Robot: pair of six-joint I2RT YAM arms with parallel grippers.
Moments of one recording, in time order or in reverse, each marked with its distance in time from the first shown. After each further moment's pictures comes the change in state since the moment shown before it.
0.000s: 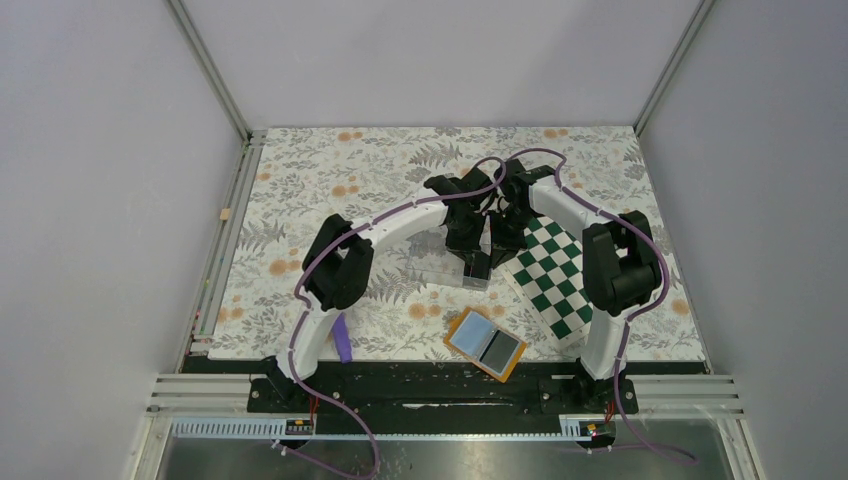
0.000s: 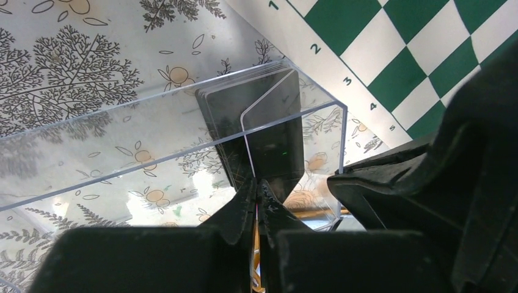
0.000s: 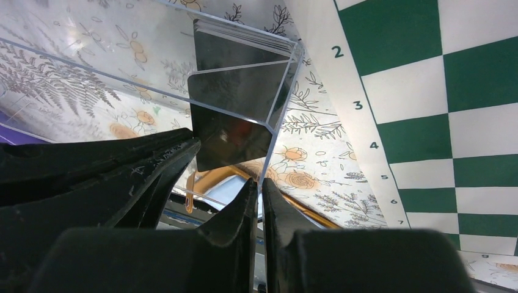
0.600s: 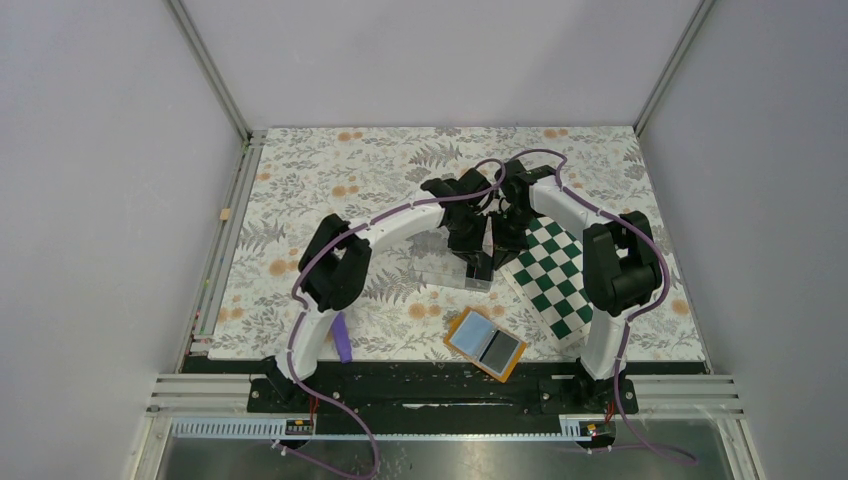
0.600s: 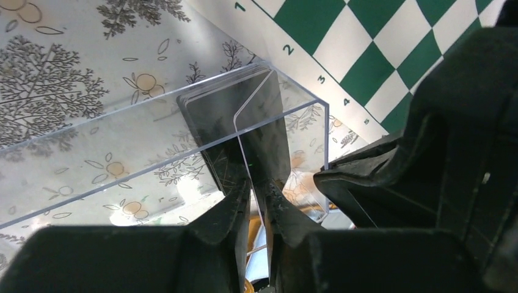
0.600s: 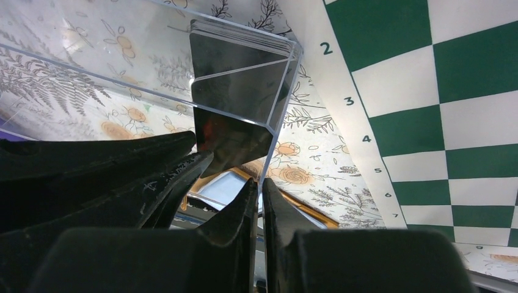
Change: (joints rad) left arm 0.001 -0.023 -0.051 0.077 0.064 -0.006; right arm -0.003 -0.002 -0.002 -0.016 0.010 -0.002
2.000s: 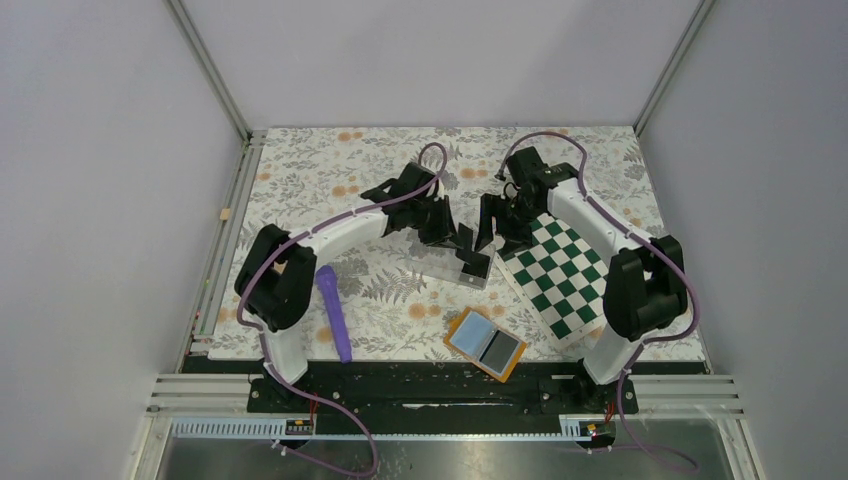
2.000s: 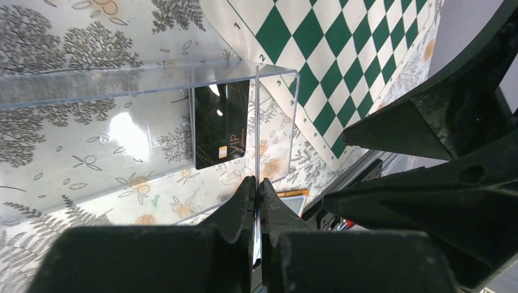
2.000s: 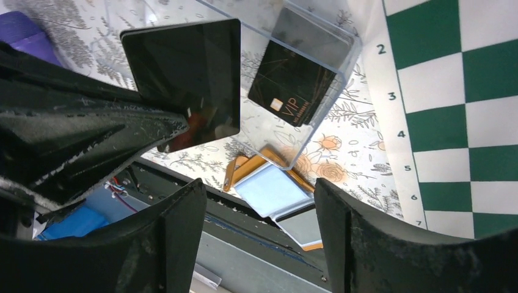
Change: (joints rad) left arm 0.151 -0.347 -0.494 0.449 0.187 -0.168; right arm -0.010 -0.177 -0.024 0.060 -0.063 0.013
